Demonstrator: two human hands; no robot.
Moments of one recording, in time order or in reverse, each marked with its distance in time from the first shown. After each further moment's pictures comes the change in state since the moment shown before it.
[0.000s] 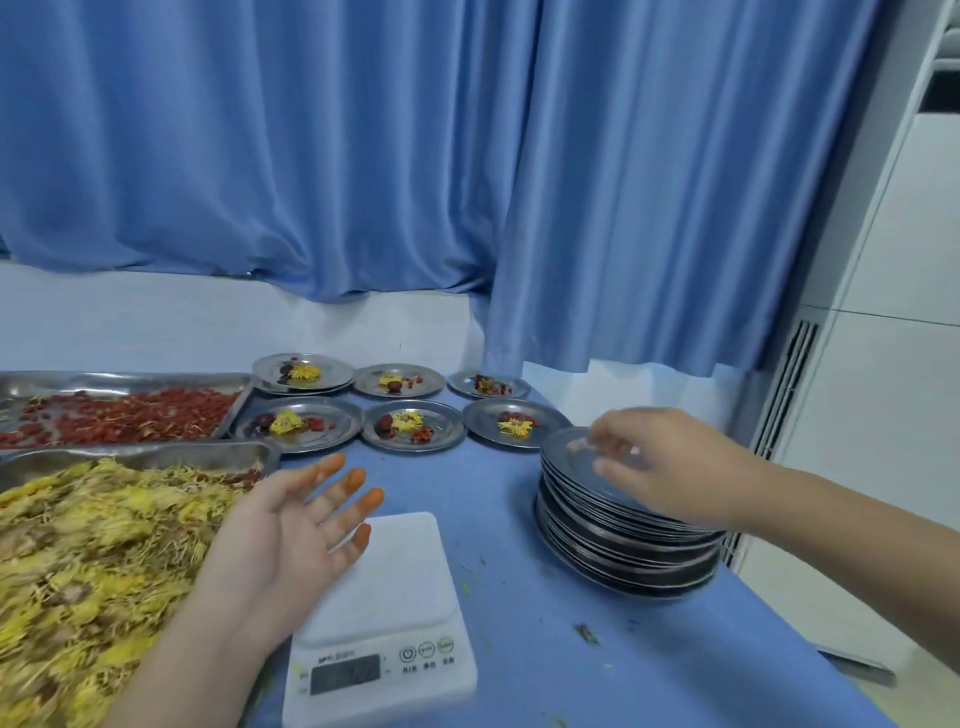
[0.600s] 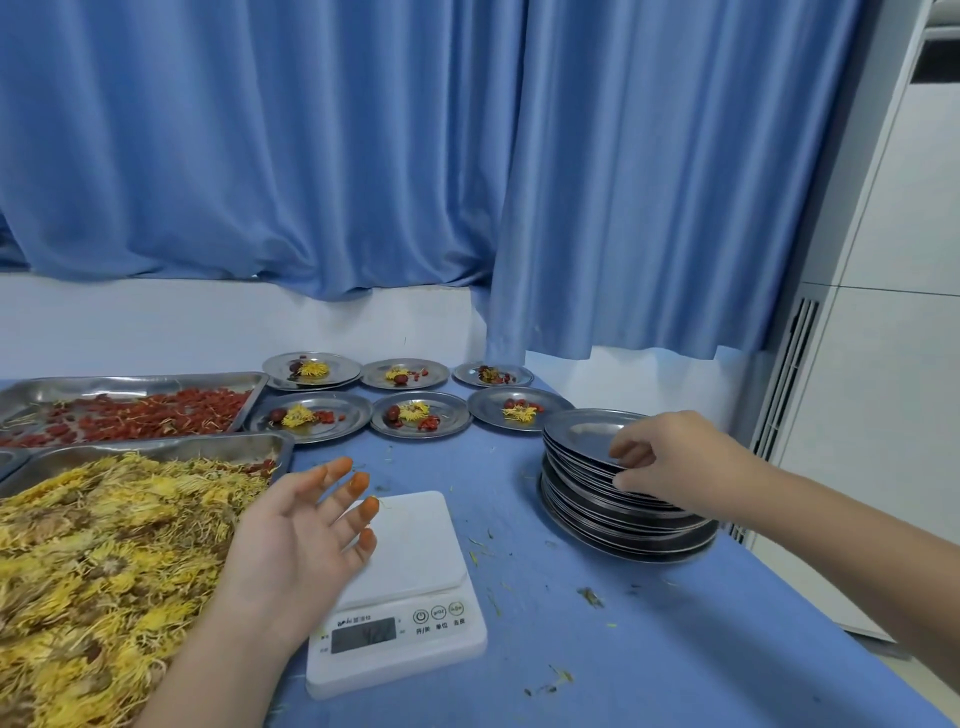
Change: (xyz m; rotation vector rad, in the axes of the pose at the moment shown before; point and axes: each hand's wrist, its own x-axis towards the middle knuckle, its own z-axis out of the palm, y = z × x) left_hand -0.015 -0.016 -0.010 -0.025 -0.010 0.023; right_hand -0.019 0.013 0.023 0.080 -0.024 0.257
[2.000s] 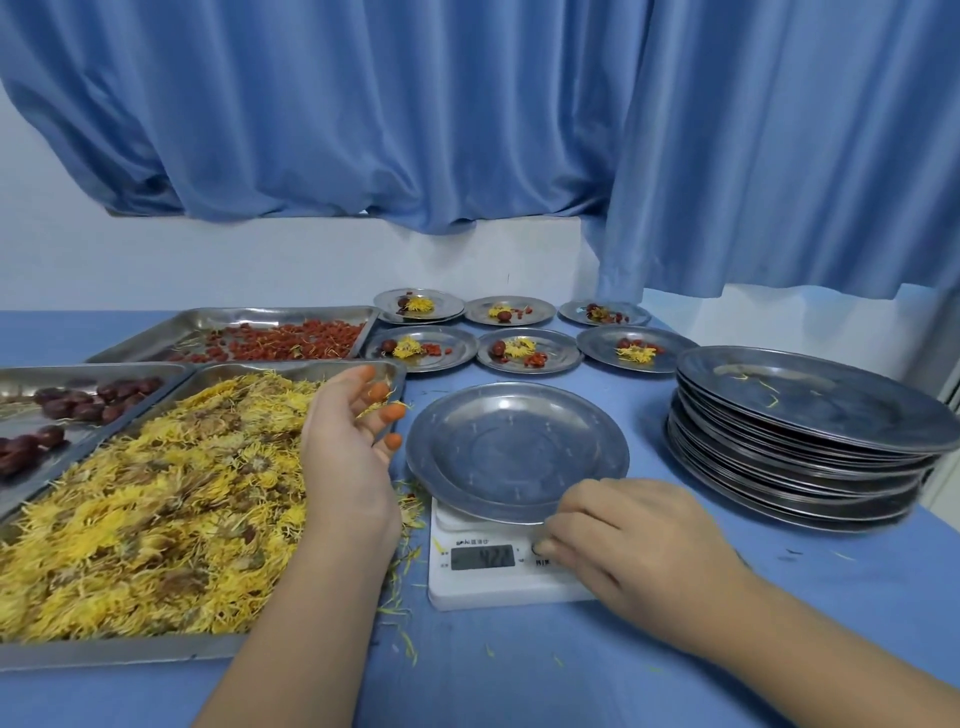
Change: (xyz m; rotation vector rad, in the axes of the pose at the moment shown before) left_hand -0.005 0.012 -0.007 0.154 0.454 0.582; right_hand -0.041 -0.098 0.128 -0.049 0.470 -0.893
